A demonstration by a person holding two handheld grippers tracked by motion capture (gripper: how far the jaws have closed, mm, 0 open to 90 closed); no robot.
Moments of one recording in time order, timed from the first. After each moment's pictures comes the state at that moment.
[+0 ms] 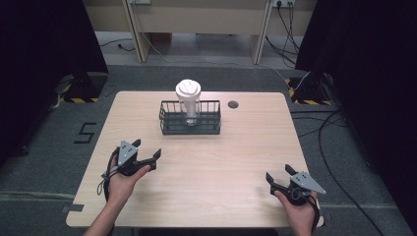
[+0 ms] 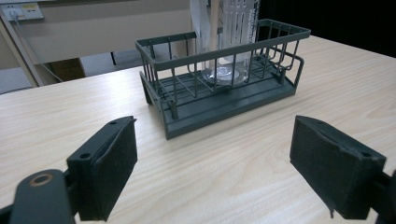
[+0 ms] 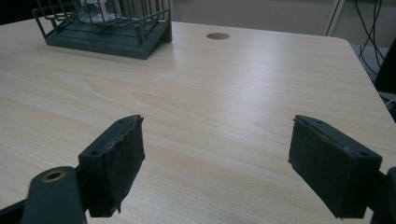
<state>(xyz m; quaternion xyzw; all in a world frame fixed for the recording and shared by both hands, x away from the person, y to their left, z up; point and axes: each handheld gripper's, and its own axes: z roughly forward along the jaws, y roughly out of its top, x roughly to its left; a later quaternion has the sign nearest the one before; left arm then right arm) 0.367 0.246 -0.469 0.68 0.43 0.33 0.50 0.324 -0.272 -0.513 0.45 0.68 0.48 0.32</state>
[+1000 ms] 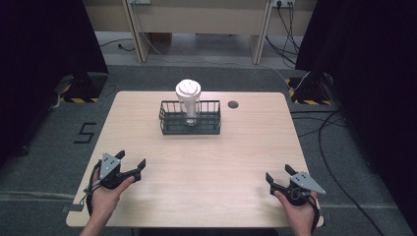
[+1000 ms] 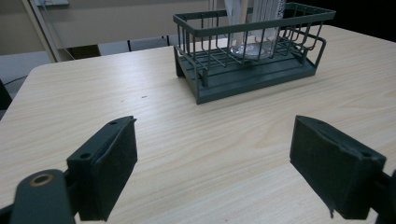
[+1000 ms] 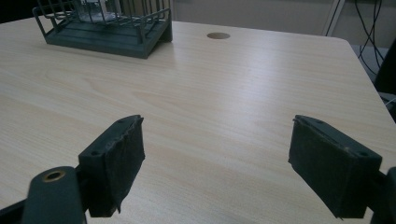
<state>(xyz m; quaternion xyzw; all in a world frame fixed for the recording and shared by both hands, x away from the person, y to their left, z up) 0.334 0.286 -0.482 0.66 0.47 0.33 0.49 0.324 -0.271 -0.513 0.45 0.68 0.48 0.32</state>
